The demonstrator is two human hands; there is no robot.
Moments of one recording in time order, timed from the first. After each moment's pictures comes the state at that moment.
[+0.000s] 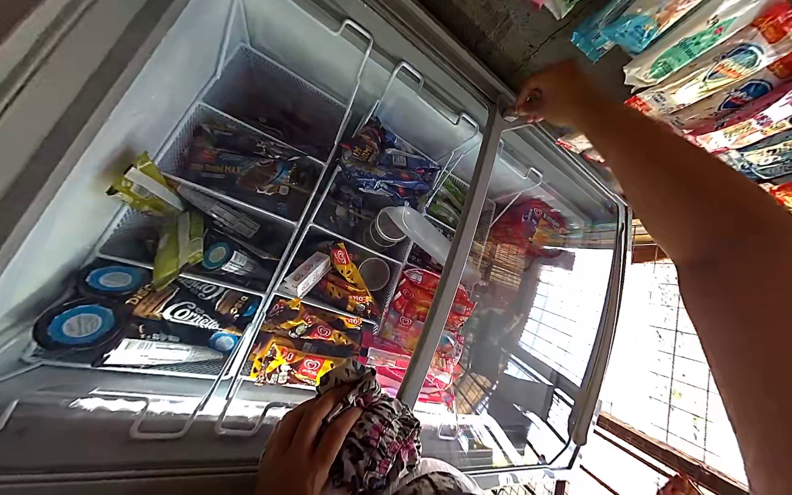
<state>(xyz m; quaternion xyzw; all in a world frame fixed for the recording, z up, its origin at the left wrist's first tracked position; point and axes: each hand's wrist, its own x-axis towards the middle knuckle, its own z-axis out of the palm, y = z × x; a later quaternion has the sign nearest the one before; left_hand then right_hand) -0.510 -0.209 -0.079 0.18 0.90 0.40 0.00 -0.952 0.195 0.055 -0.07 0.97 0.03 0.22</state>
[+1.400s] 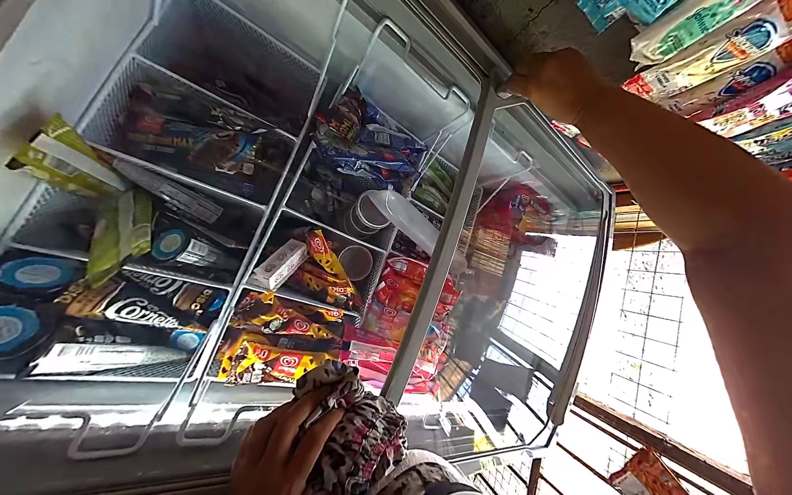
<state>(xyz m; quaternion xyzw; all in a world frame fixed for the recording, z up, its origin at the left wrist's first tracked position) -0.512 -0.209 -0.082 0.18 0.89 0.41 -0.01 -0.935 0.206 0.054 -0.33 0.90 0.22 0.17</state>
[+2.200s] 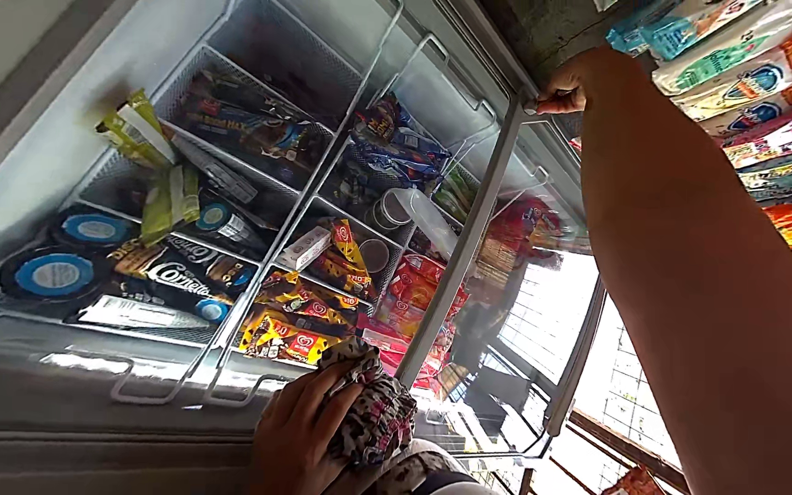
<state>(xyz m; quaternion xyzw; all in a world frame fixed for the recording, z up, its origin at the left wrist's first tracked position) -0.508 -0.204 -0.089 0.16 0.89 0.42 -0.05 -0.978 0.130 0.057 0.37 0.89 -0.07 0.25</state>
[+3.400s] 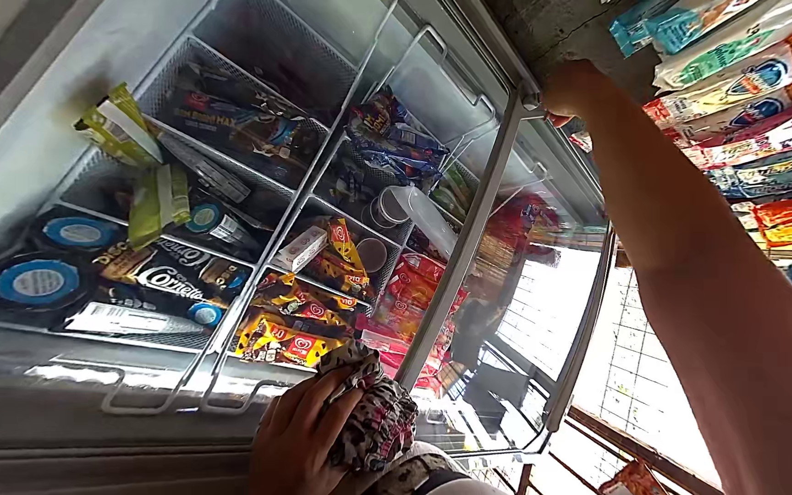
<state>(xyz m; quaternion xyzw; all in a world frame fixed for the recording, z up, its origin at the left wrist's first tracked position) -0.510 -0.205 -0.087 0.16 0.89 0.42 -0.04 -0.951 0.144 0.050 0.22 0.93 0.09 0.27</state>
